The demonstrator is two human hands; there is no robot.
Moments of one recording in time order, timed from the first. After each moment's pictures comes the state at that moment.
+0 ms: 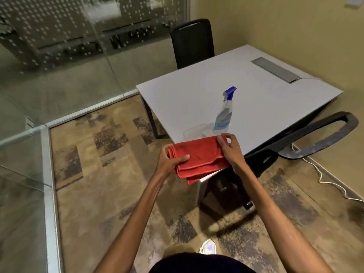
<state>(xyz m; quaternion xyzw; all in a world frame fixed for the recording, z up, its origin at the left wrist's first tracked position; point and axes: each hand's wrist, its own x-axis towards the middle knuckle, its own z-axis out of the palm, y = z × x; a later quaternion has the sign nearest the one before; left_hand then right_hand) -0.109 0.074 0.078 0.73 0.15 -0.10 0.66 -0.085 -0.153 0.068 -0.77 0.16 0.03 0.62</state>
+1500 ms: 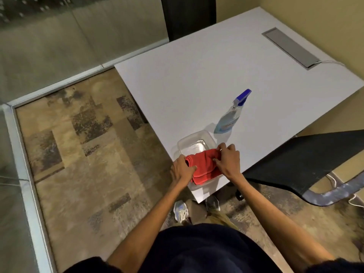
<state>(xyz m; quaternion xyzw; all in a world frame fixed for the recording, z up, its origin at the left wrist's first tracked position) 0.044 0.002 -0.040 0.90 0.15 -0.19 0.36 0.060 -0.176 -0.042 -0.97 0.09 0.09 0.22</state>
